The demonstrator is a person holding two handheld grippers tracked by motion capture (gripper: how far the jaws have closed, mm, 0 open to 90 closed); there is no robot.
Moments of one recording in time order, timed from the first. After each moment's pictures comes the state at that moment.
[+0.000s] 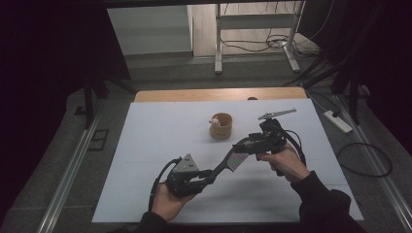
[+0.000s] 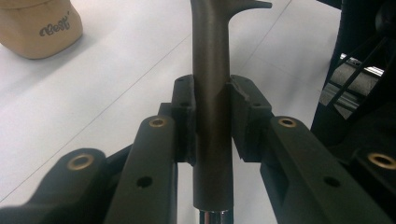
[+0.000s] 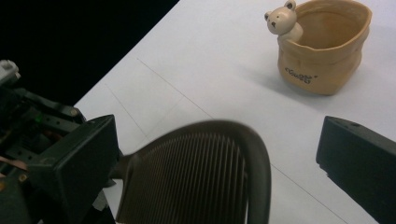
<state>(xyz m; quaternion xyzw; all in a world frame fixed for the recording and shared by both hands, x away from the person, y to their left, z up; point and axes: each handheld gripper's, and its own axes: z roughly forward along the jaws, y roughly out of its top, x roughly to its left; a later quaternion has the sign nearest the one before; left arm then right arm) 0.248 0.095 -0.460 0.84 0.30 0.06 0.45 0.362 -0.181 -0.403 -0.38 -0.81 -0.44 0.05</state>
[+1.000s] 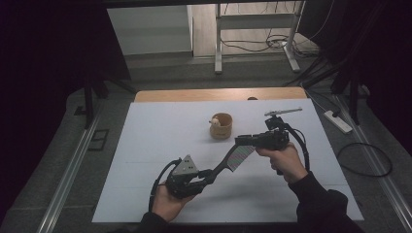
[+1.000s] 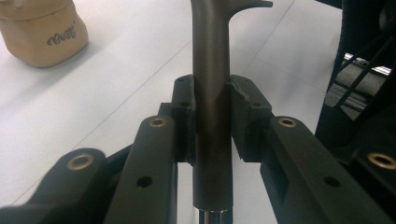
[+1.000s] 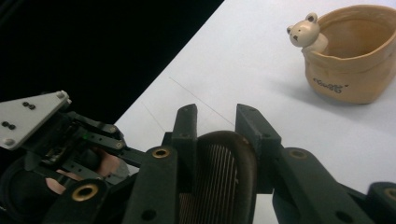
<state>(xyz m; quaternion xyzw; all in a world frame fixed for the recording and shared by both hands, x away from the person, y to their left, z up) 0.244 0.095 -0.462 0.84 0.29 0.08 0.45 0.367 -0.192 -0.402 -0.38 -0.77 -0.49 0.11</state>
